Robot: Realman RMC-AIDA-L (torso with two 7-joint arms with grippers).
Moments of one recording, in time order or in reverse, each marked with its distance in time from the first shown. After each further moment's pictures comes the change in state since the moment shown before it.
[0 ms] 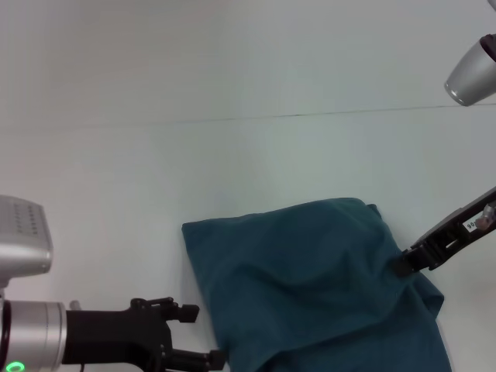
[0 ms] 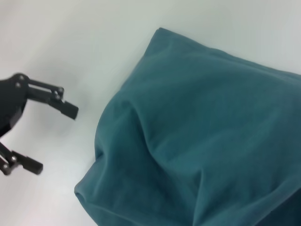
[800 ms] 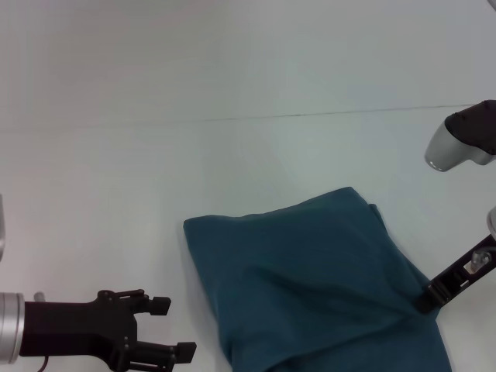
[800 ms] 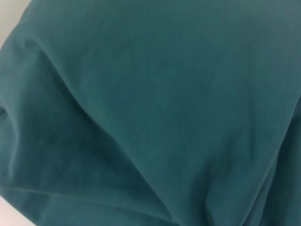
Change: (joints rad) left arm -0.044 0.005 -0.205 0.026 0.105 0.156 0.023; right arm -0.050 0.001 -0.127 0.202 -0.152 0.217 -0.006
